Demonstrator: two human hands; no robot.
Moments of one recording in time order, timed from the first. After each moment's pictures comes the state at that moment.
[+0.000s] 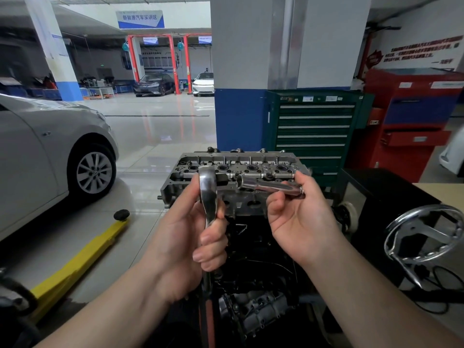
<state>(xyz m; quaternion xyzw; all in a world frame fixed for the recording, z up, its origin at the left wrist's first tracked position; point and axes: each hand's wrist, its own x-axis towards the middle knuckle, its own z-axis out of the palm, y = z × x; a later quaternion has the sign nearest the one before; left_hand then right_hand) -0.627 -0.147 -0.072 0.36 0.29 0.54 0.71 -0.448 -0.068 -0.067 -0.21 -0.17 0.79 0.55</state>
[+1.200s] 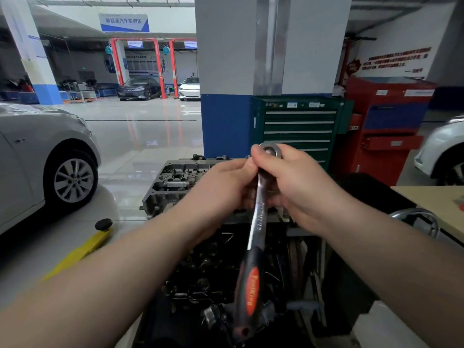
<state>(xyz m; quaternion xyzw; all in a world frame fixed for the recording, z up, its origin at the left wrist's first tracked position) -0.576 -0.082 -0.019 0.60 0.40 0.51 0.48 -0.436 -0.064 -0.001 -0.37 -0.59 0.52 0.49</state>
